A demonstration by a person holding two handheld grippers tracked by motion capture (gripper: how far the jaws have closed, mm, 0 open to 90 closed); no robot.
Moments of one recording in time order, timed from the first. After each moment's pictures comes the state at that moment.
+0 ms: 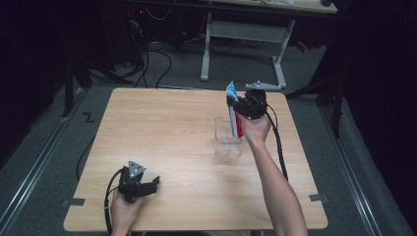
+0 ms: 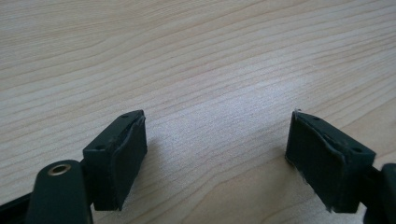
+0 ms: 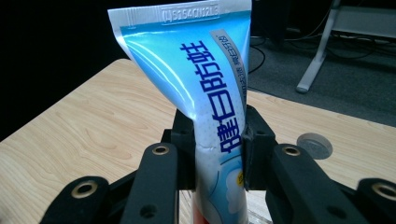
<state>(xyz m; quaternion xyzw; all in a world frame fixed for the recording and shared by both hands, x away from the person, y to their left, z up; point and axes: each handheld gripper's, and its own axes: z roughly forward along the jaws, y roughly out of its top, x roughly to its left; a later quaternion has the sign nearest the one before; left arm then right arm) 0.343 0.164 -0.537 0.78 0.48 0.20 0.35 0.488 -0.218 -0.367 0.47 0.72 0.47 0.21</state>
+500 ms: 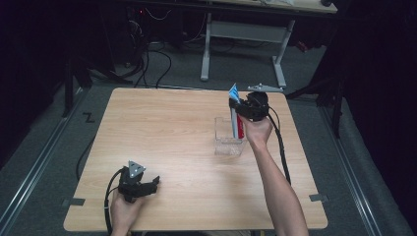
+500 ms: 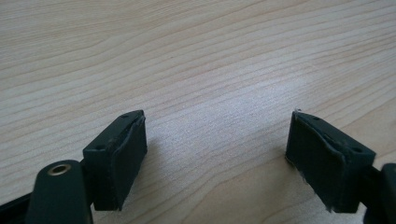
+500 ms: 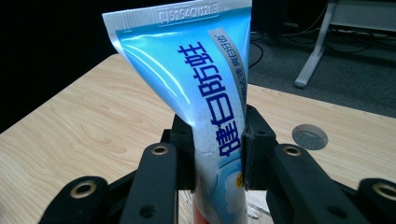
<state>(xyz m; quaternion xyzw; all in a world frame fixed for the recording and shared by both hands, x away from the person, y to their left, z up) 0.343 0.164 -0.537 0.78 0.48 0.20 0.35 0.487 -0.226 -0.375 0.48 0.72 0.46 0.21</state>
